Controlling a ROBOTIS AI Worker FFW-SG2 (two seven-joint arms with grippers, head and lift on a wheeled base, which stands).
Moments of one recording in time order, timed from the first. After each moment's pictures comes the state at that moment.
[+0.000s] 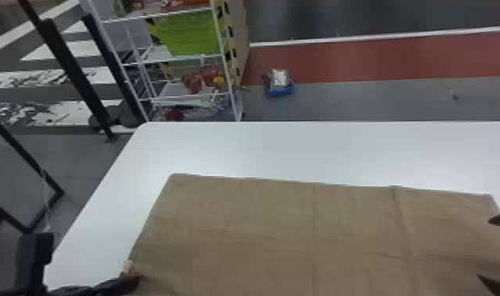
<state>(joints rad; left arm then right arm) 0.47 0.09 0.61 -2.26 -0.14 1.22 -0.91 0.23 -0.27 -0.39 -1.67 0.16 -0.29 1.35</state>
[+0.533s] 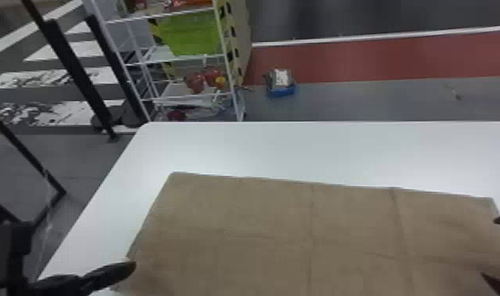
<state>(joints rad) 0.46 0.10 0.68 -2.35 -0.05 1.27 -0.97 0.22 -0.28 -0.39 -1.65 0.17 -0.30 1.33</state>
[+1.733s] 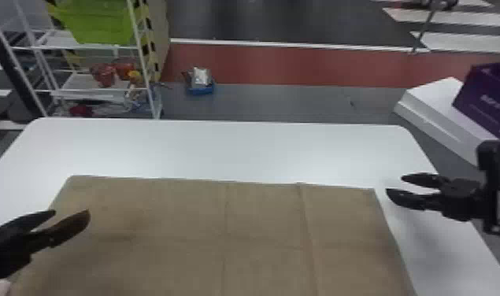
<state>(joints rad) 0.24 0.06 0.51 -2.11 0.06 0.92 -0.79 -0.18 -0.34 -0.41 -1.32 0.24 0.37 1.17</state>
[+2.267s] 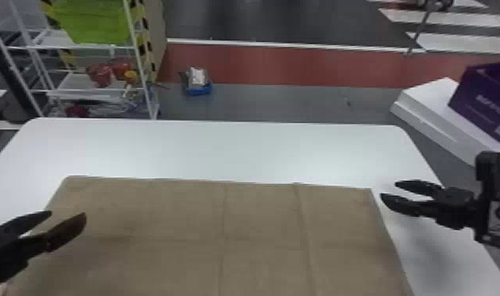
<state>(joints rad) 0.26 0.06 0.51 -2.05 0.07 0.80 -0.80 -0.17 -0.34 -0.41 -1.26 0.15 0.31 1.16</state>
